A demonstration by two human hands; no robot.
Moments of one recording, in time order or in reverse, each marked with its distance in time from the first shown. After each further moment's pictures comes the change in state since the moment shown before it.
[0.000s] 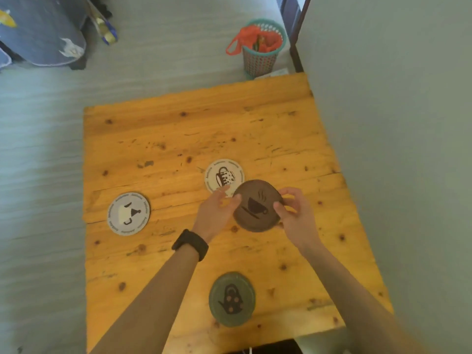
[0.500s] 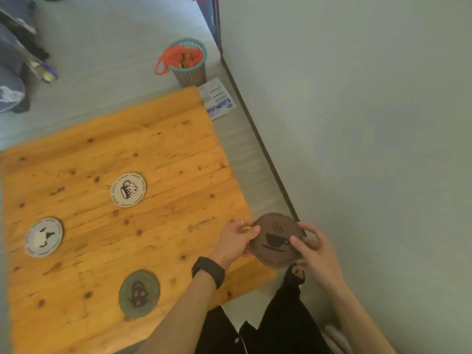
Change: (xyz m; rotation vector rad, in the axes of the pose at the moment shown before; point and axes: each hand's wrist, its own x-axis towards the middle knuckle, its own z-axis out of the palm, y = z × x) left_hand -0.123 0.148 0.303 -0.185 -0.314 -0.155; right_hand -0.145 0.046 -0.328 0.092 0.175 0.241
